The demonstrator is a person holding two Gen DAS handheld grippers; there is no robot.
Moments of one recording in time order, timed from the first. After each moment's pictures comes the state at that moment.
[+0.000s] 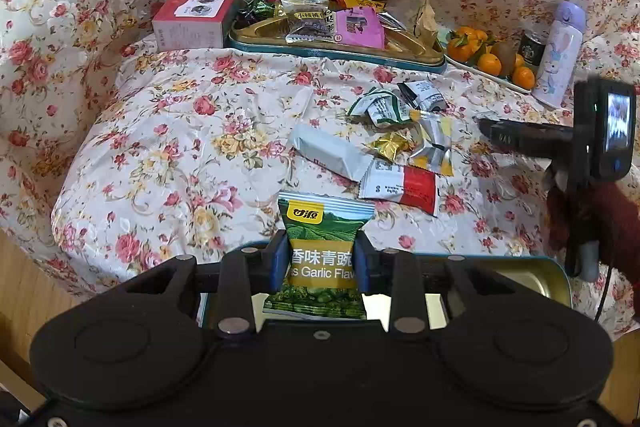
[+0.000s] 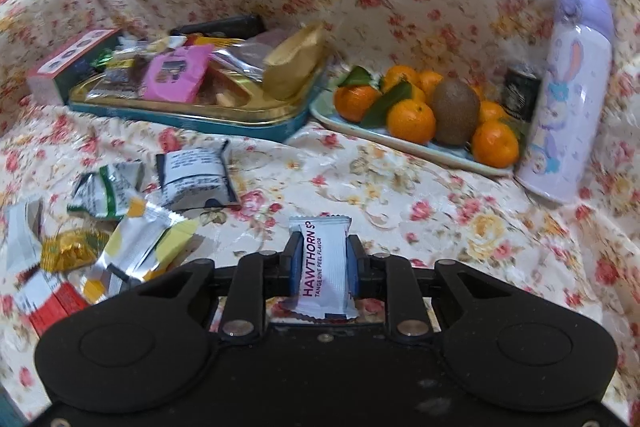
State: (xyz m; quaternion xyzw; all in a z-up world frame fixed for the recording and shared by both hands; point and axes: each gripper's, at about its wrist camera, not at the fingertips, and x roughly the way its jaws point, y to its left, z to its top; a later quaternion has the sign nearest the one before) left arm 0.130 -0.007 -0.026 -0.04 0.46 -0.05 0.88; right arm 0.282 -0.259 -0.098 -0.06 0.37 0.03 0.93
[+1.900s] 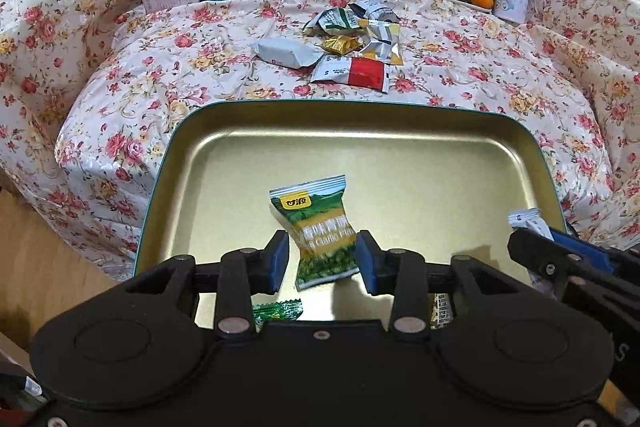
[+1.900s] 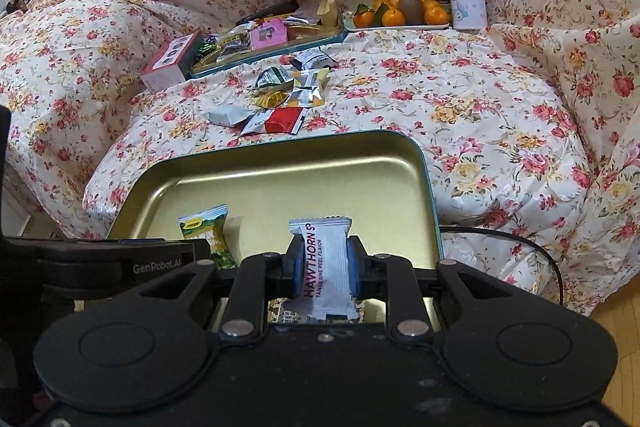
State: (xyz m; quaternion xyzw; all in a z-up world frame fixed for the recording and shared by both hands) left arm 0.038 -0.049 -0.052 0.02 0.48 -0.06 0.87; right arm -0.005 -0.194 -0.041 0.10 0.40 0.00 0.91
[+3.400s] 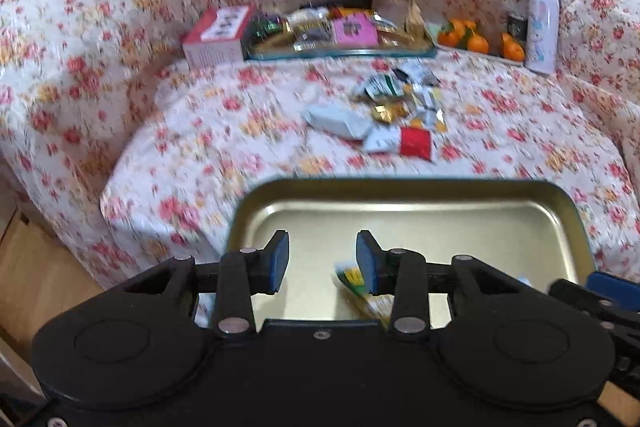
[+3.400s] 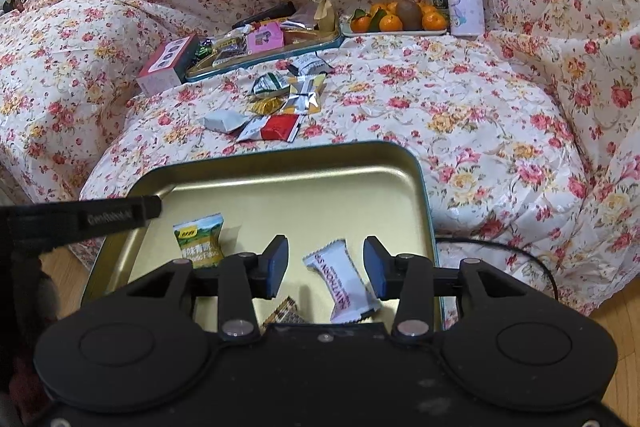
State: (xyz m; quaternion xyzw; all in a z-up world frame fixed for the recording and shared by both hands) left arm 0.054 -0.025 -0.029 0.04 0.40 -0.02 0.91; right arm 0.002 -0.196 -0.035 0.09 0.40 0.00 0.91
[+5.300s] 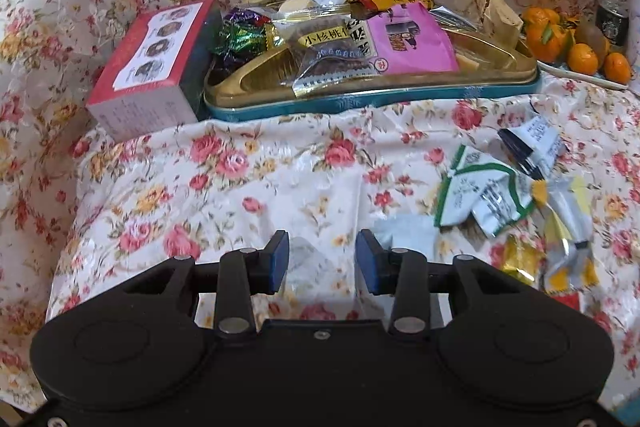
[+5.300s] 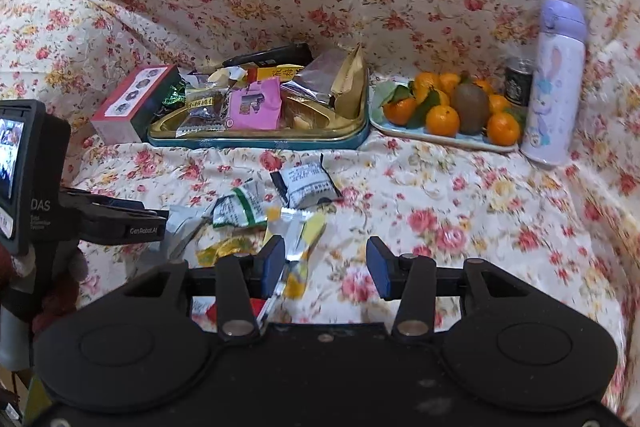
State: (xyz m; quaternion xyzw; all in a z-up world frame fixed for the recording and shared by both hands) left arm 0.284 -0.017 -0.091 0.08 0.45 -0.03 0.89; right arm 0.228 -0.209 -0.028 0.01 0.38 0.04 0.92
